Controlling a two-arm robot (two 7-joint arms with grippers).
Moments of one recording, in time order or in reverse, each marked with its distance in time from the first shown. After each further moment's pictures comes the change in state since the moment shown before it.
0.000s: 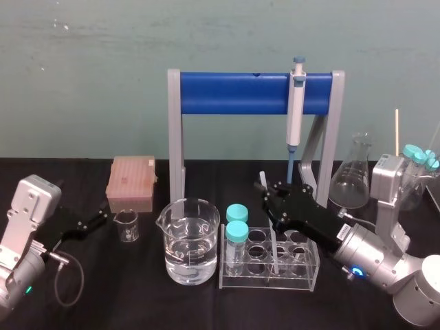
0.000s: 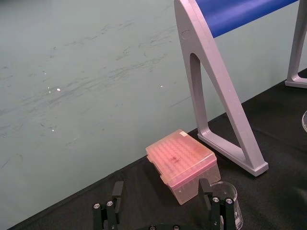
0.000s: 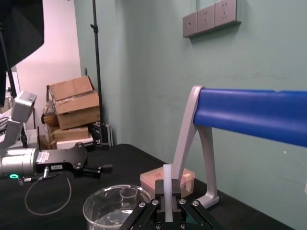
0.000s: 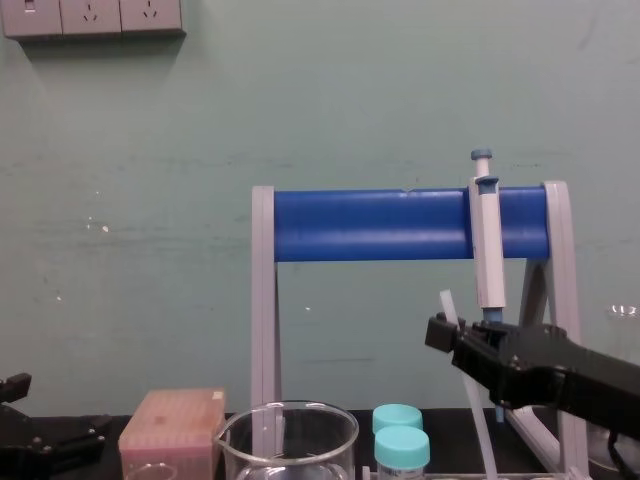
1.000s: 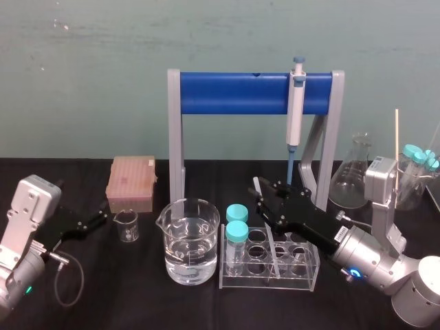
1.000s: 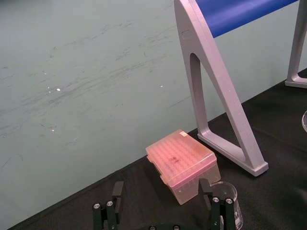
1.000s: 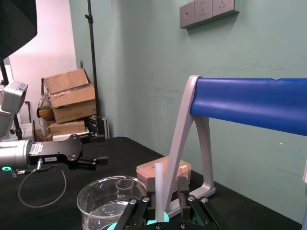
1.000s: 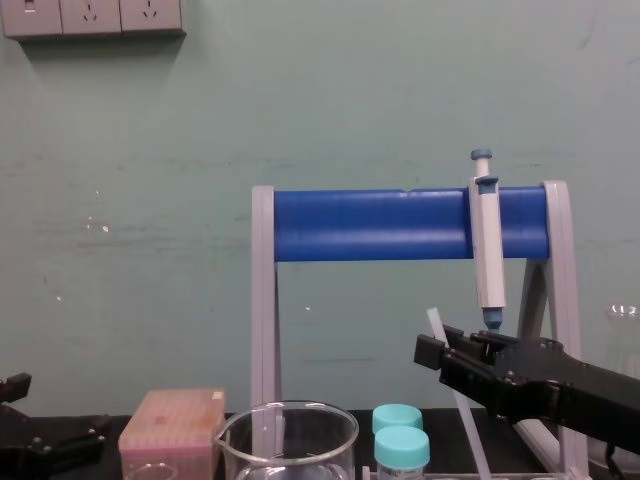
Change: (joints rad) left arm 0.000 0.000 0.000 0.000 0.000 0.000 0.000; right arm 0.007 -0.008 -0.005 0.024 -0.025 0.007 -0.015
